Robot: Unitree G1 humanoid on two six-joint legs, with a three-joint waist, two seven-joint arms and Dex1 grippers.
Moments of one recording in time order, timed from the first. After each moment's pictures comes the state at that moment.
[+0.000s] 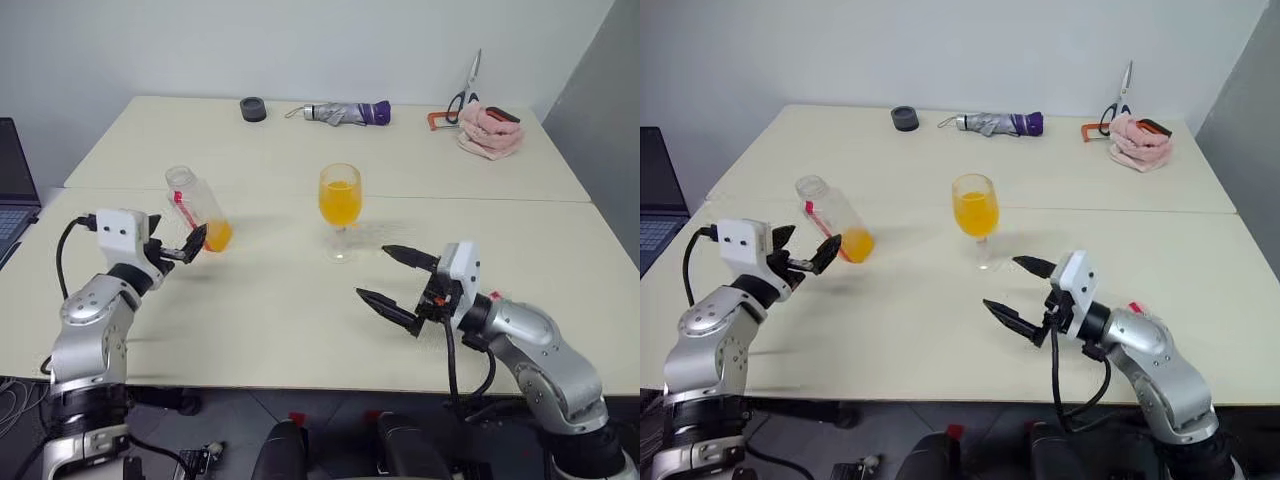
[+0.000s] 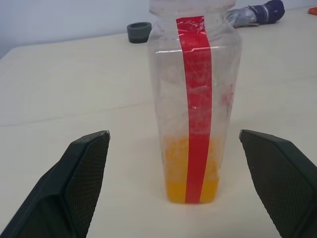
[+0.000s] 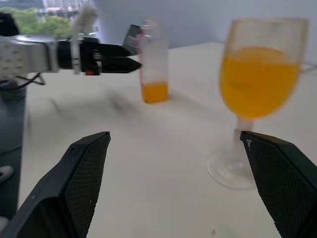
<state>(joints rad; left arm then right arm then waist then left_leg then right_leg) -0.23 0.57 0.36 0.05 -0.33 0.29 -0.46 -0.09 -0.41 0.09 -0.48 0.42 0.37 0.64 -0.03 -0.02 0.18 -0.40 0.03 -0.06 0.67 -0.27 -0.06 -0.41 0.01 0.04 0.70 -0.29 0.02</state>
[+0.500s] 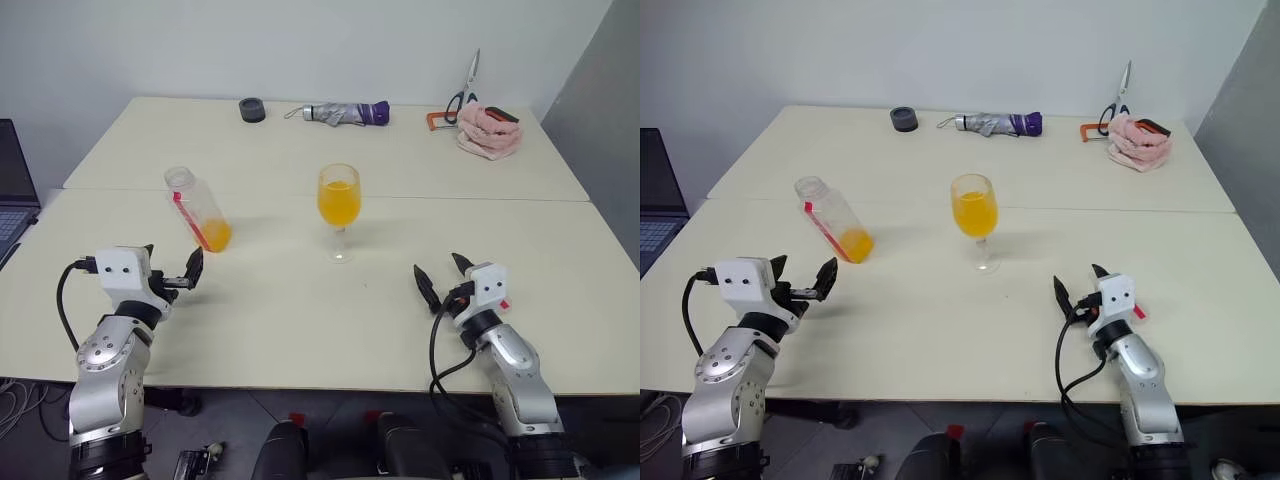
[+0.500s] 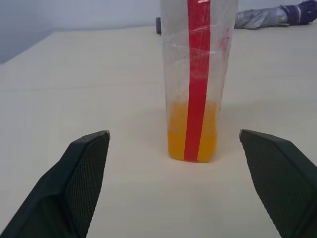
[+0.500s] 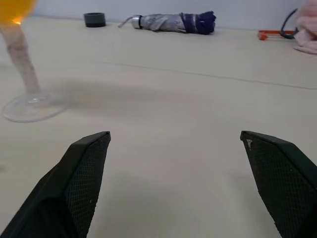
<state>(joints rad) -0.06 0.42 0.39 -0.12 -0.31 0.23 -0.31 -0.07 -0.21 -0.06 0.00 0.18 -0.04 0.33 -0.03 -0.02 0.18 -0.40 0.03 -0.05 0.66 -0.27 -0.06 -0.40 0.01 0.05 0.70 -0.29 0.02</state>
